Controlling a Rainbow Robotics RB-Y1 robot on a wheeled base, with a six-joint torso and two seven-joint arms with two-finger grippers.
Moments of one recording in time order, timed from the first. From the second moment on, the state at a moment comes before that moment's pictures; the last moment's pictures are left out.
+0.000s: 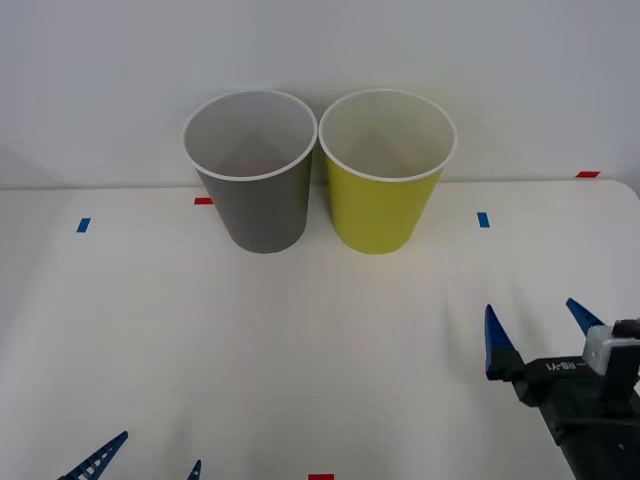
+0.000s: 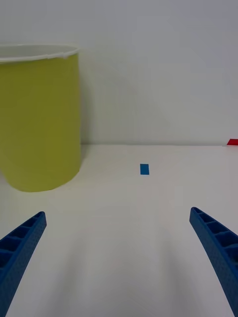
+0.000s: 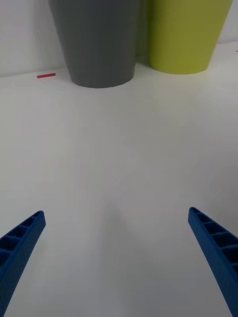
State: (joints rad) right arm 0.67 -0.30 0.12 -2.20 -0.14 0.01 1.50; left arm 0.93 0.48 -0.27 -1.96 -0.14 -0.43 -1.31
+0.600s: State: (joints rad) right arm 0.84 -0.37 0.16 -2.01 -0.14 -0.30 1.50; left arm 0.93 0.48 -0.27 -1.96 -0.14 -0.43 -1.31
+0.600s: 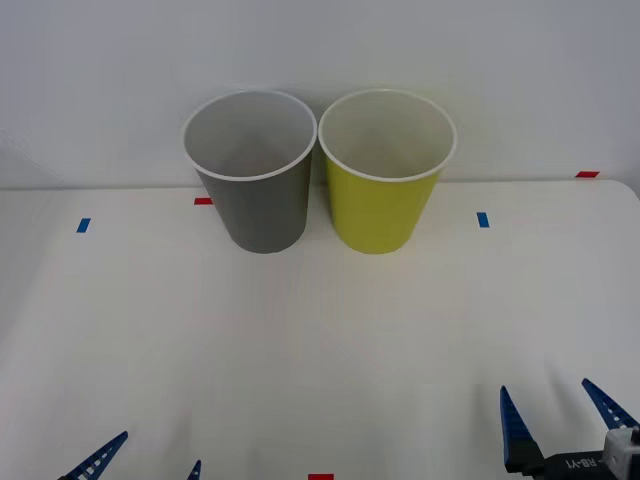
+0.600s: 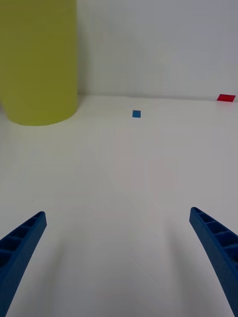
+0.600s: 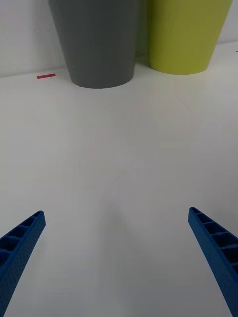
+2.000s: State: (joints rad) right arm 1.00 -0.39 0.24 -1.94 -0.17 -0.46 1.55; left arm 0.93 0.48 -0.27 -1.96 -0.14 -0.43 -1.31
